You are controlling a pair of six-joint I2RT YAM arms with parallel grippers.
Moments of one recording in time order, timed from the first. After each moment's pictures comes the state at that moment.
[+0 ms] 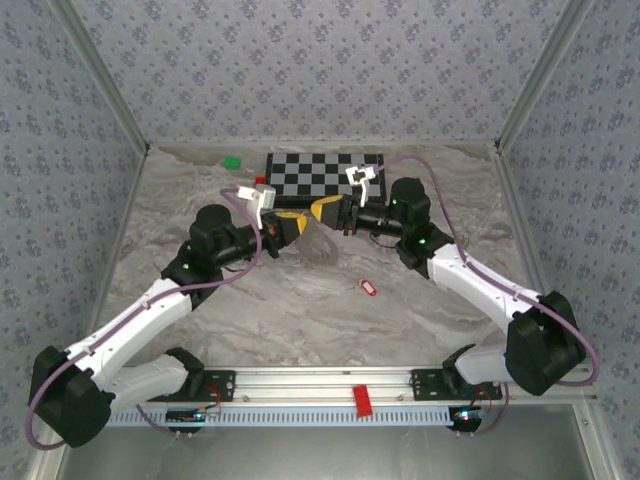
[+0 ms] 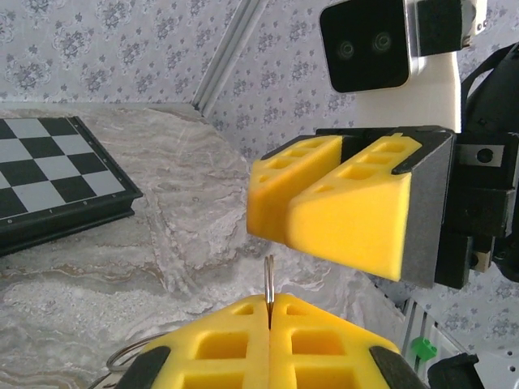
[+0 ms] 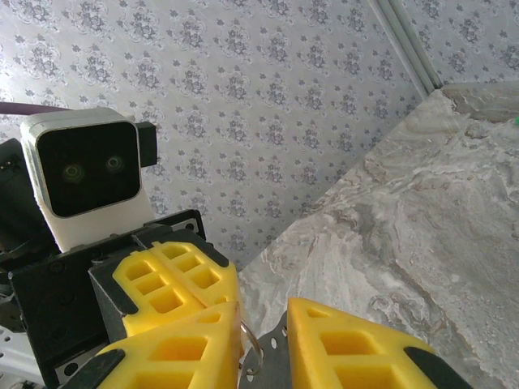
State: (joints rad) left arm -0.62 1.04 0.78 0.14 0.44 -0.51; right arm 0.57 1.33 0.93 0.37 -0.71 0.62
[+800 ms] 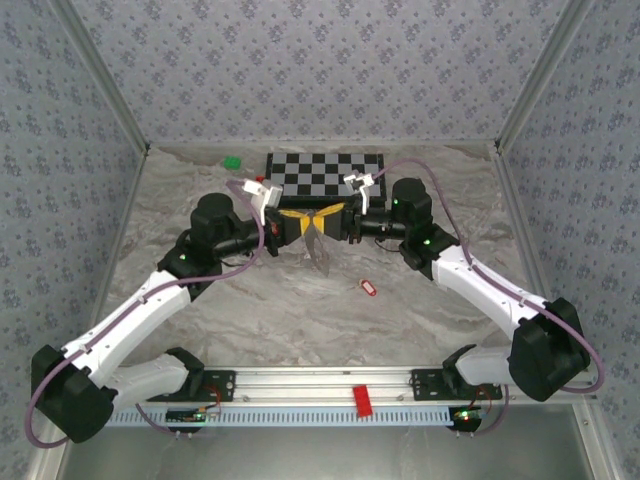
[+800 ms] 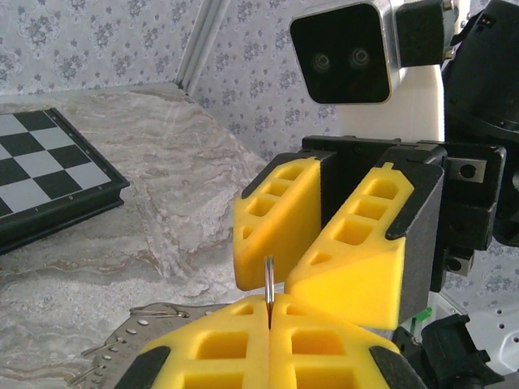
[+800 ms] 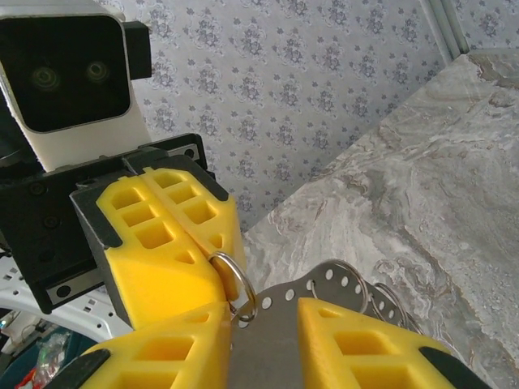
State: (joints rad) left arm -0.61 1.07 0.89 -0.02 0.51 -0.41; right arm 0.56 1.30 0.93 0.24 -0.81 0.51
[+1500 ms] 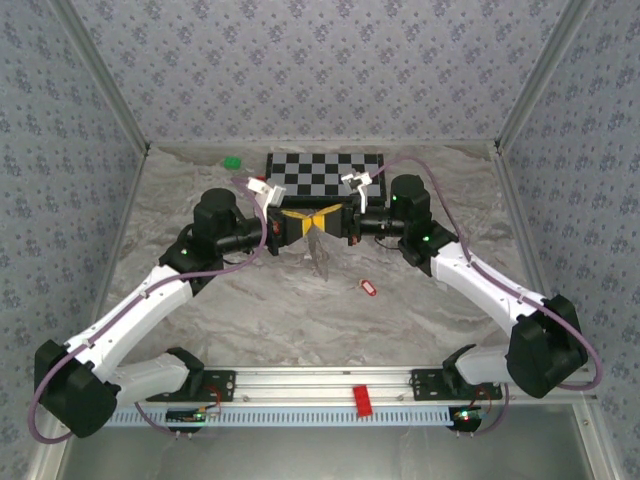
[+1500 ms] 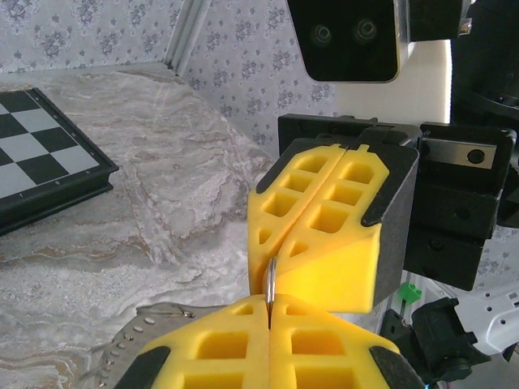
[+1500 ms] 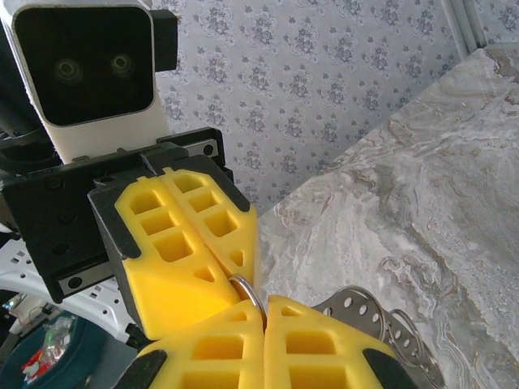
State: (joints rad) left arm -0.60 1.10 0.92 -0.07 0.56 -0.40; right arm 0.56 1.32 0.96 0.23 -0.85 0.48
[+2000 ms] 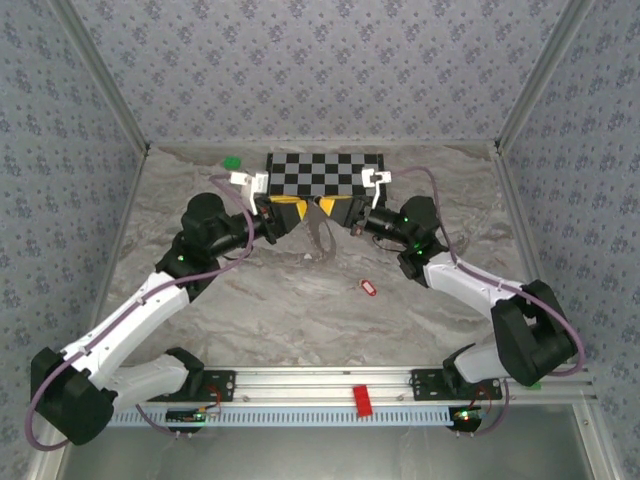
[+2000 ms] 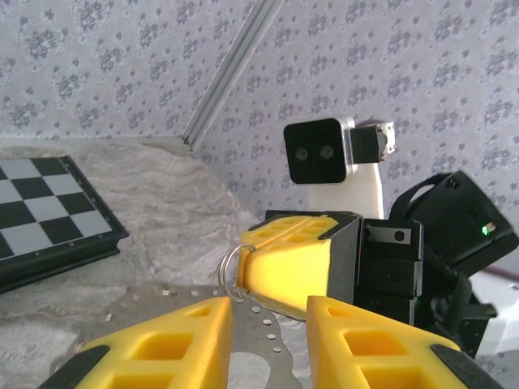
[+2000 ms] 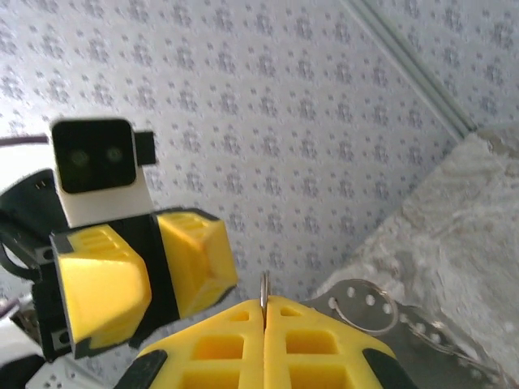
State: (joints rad) left arm -0.59 1.05 0.87 0.16 0.44 -0.59; right arm 0.52 1.39 0.75 0.91 -0.69 0.93
